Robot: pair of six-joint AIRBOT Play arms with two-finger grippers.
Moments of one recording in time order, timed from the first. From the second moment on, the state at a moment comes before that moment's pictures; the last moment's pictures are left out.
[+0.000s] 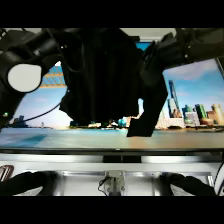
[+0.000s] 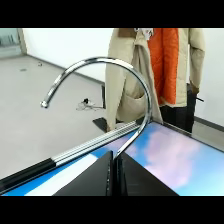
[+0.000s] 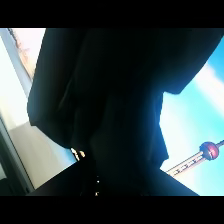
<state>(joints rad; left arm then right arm) -0.67 -1.28 1.70 1.43 -0.33 -1.39 0.33 -1.31 2.01 -1.09 1.57 0.98</state>
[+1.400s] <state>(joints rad) -0.60 -1.10 1.70 1.46 -0.44 -1.38 0.33 -1.32 2.01 -0.96 1.30 0.90</state>
